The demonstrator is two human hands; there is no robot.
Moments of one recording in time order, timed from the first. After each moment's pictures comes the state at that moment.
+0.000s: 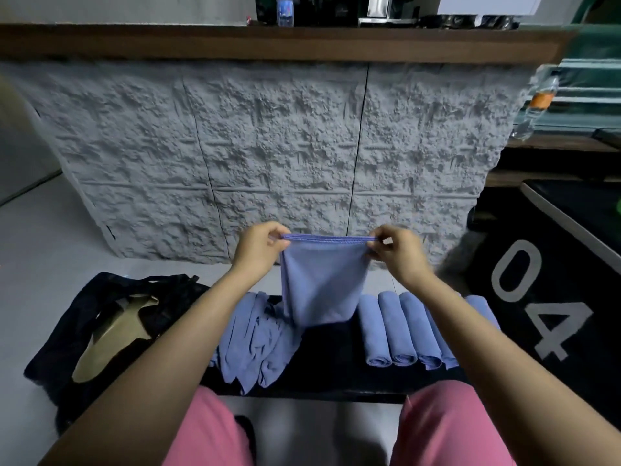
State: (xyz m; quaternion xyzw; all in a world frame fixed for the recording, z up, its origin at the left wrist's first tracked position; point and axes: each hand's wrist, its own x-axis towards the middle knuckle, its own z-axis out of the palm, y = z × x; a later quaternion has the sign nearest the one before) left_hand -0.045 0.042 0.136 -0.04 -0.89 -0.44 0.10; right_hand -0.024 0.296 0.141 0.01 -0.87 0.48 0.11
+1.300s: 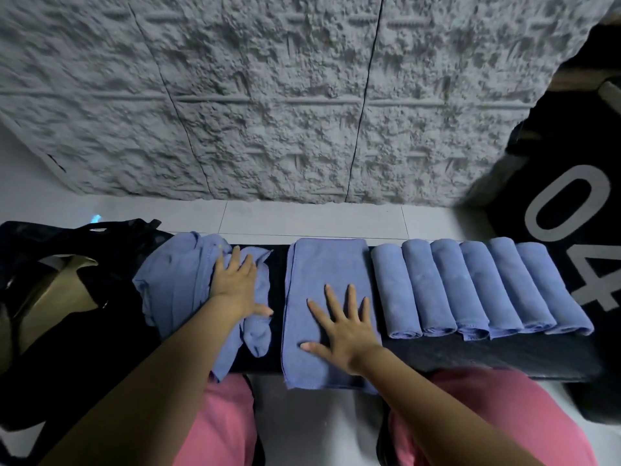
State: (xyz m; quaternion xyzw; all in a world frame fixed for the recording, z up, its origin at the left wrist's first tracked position) left_hand -0.090 0.005 -0.112 -0.09 -0.95 0.23 -0.21; right_hand -0.006 0.229 -0.143 0.16 -0.96 0.04 -0.20
